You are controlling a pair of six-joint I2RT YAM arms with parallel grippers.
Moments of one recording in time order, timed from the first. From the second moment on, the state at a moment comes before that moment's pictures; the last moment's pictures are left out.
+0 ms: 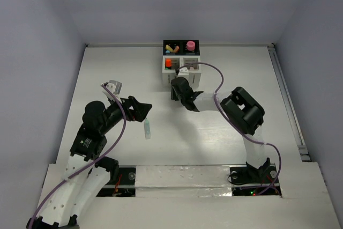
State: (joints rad) left arm -0.32 0.54 0.63 -0.28 0.32 -0.41; right arm 0.75 2.09 1.27 0.21 0.38 0.47
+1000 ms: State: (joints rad) left arm -0.31 0.55 0.63 -0.28 0.33 -0.41; right arm 0.87 1.63 0.91 -0.09 0.08 0.38
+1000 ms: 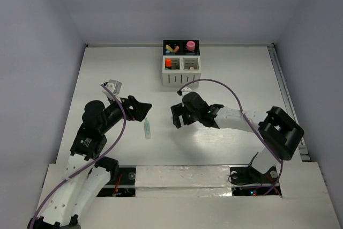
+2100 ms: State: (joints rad) left arm -0.29 0.55 0.63 -0.28 0.34 -0.41; right arm 0.90 1.79 0.97 0.07 0.03 0.50
